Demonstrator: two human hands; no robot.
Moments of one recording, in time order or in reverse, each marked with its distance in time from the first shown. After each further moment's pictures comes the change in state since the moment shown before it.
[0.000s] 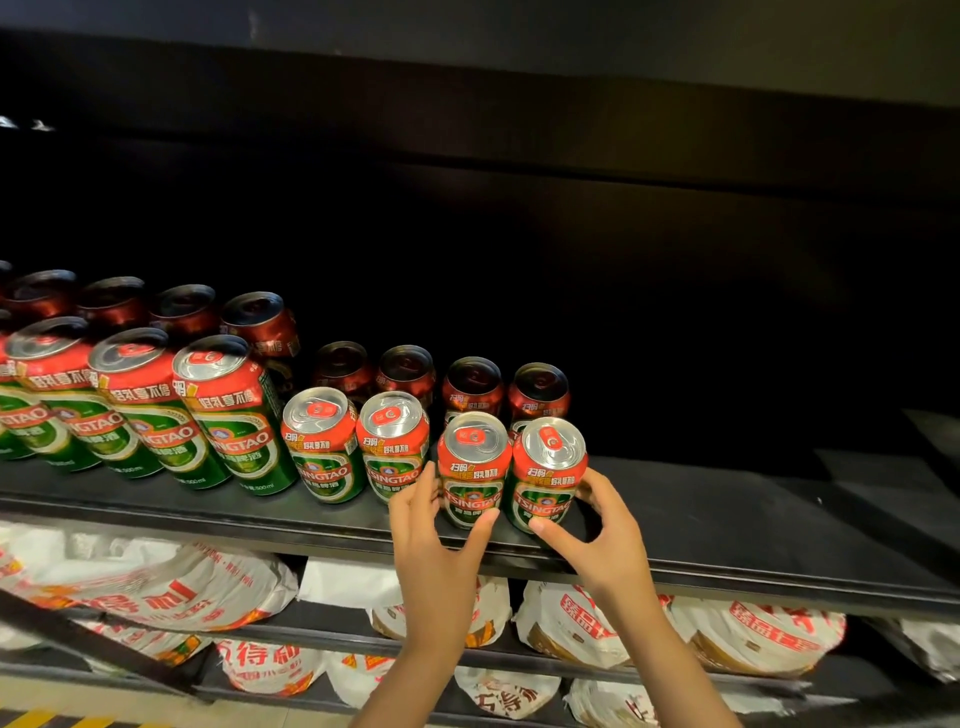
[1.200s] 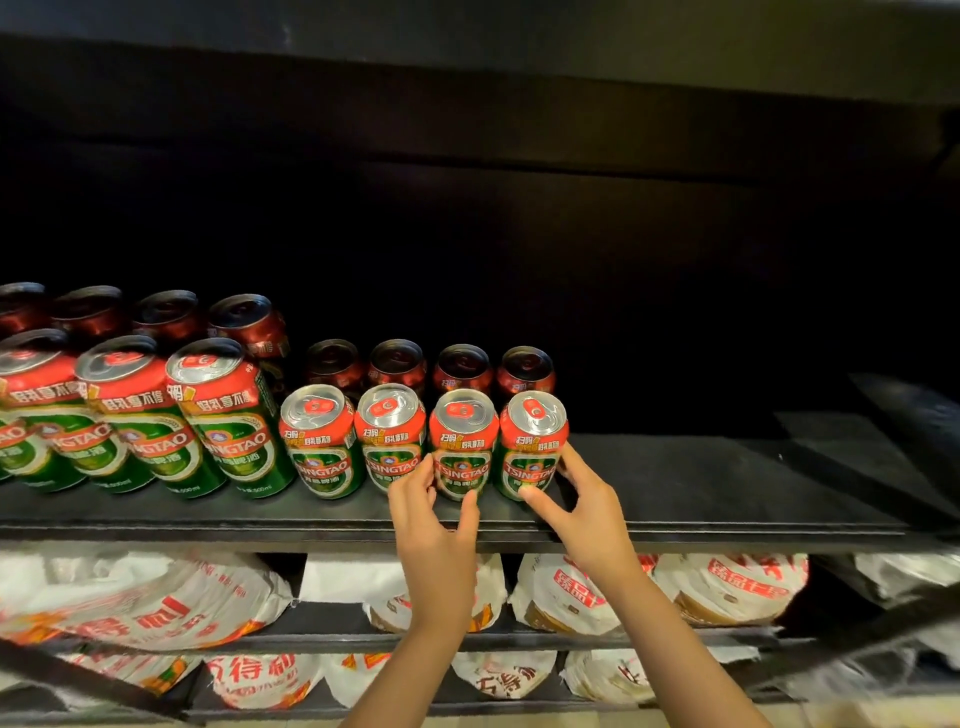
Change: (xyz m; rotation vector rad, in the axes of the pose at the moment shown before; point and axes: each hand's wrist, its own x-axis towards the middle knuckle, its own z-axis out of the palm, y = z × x) left_hand 0.002 0.002 -0.009 0.005 -0.020 0.079; right_hand -0.007 -0.012 0.010 -0.128 -0.029 0.020
